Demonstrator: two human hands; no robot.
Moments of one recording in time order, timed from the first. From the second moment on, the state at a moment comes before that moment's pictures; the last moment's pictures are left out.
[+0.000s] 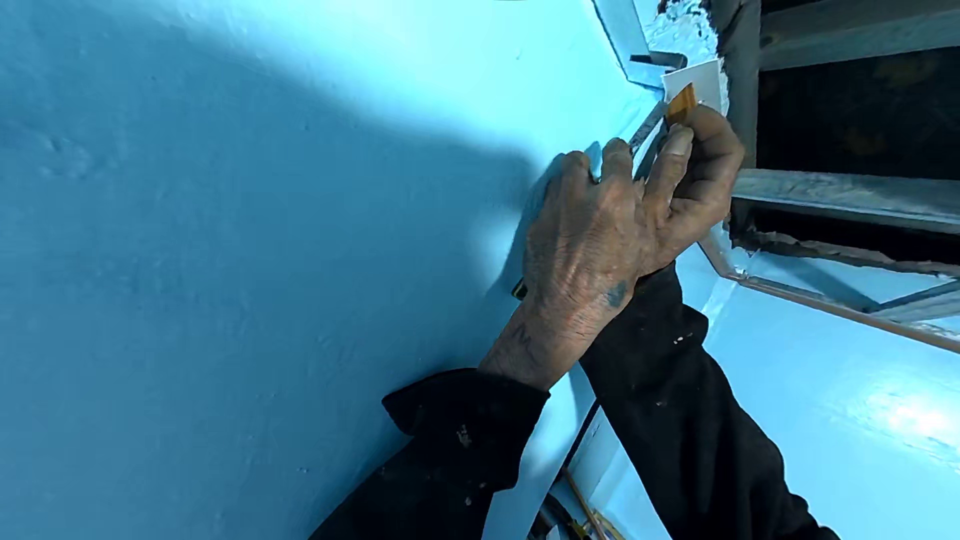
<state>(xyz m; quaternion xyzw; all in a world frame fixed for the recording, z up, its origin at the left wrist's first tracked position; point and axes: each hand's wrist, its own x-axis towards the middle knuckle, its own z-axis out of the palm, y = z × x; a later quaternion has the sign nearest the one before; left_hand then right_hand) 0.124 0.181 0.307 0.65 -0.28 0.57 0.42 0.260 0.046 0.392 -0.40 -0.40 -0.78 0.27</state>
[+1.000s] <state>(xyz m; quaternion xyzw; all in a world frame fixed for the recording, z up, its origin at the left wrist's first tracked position) 0.128 0.045 0.375 0.12 -0.21 0.57 0.79 0.168 -0.035 0.399 -0.66 -0.59 -0.36 0.31</state>
